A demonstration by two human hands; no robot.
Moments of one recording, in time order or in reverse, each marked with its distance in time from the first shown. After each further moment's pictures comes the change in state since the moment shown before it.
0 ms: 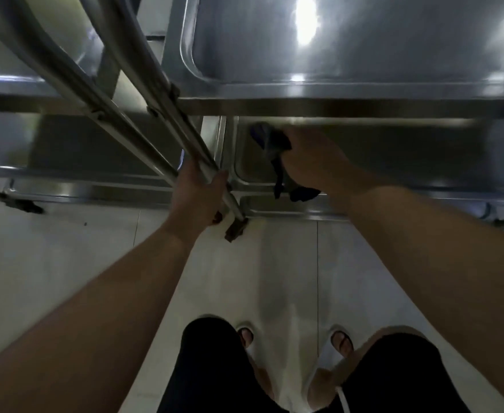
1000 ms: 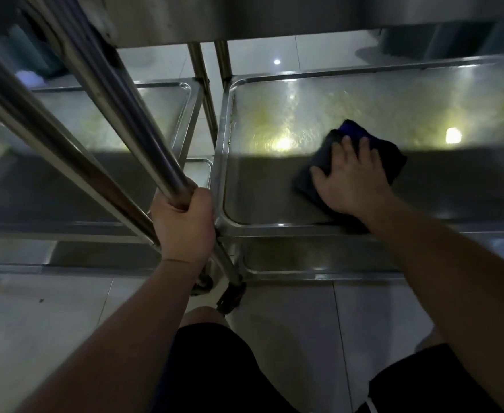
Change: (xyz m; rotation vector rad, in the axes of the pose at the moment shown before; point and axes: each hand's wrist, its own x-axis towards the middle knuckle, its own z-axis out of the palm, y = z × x) left_hand 0.048 -0.031 0.067 -0.524 0.282 0.345; right_hand 0.070 0.135 0.061 -0.439 0.215 0.245
